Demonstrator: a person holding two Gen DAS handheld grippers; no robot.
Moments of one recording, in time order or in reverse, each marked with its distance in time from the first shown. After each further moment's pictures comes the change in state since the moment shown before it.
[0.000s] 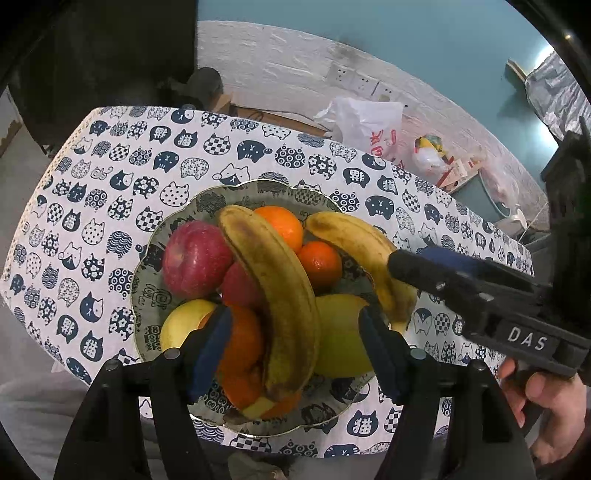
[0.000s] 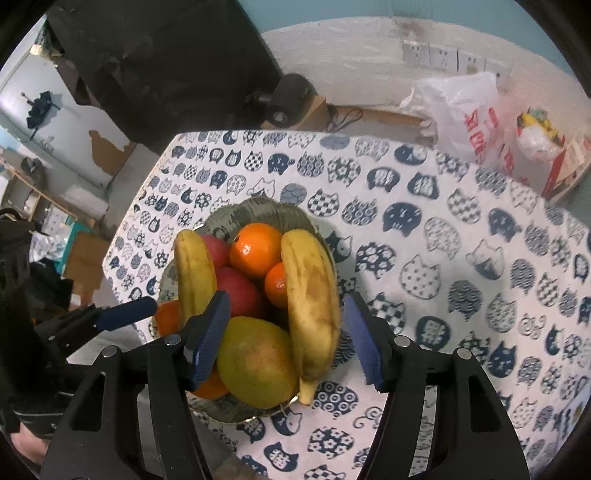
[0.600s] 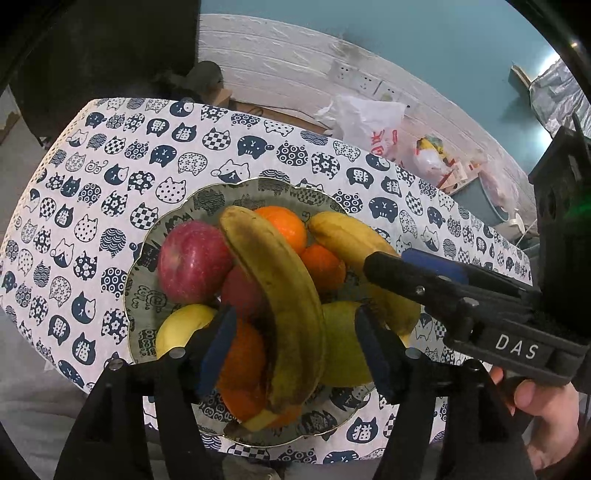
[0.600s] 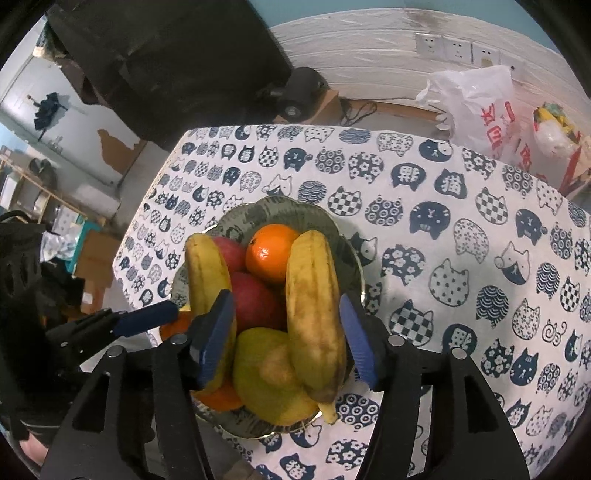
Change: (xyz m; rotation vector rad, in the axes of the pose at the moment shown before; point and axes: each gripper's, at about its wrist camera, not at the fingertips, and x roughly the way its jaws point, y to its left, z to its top) left arm 0.012 0.006 0.006 -0.025 0.017 -0.023; right arm 0.022 0.004 0.007 0.020 0.029 0.061
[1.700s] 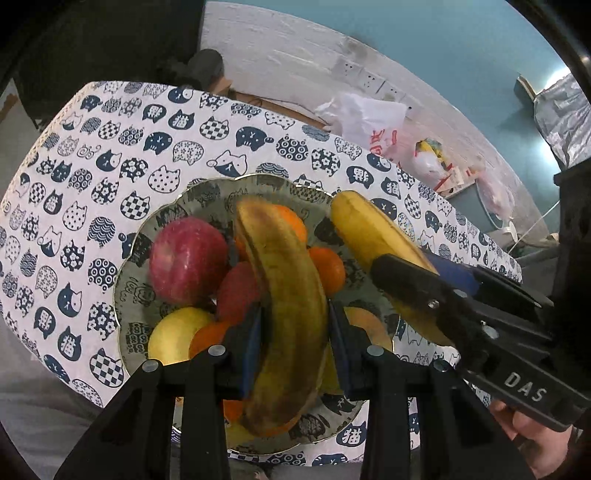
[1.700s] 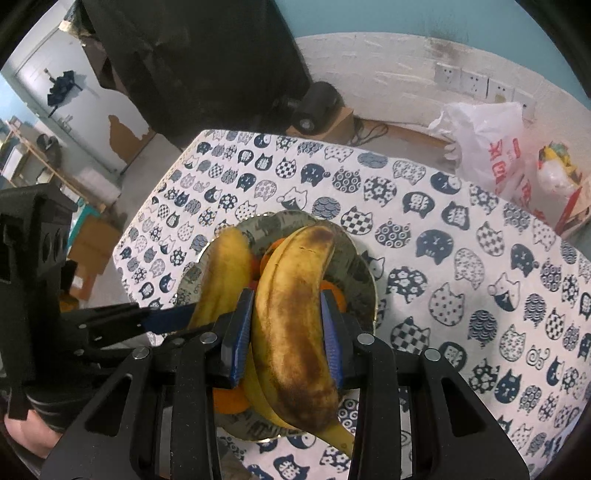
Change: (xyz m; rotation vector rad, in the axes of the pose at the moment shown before) left arm 0.010 0.007 0.004 -0.050 0.028 -0.046; right arm -0.009 0.024 0.000 -0.119 -0.037 -0.019
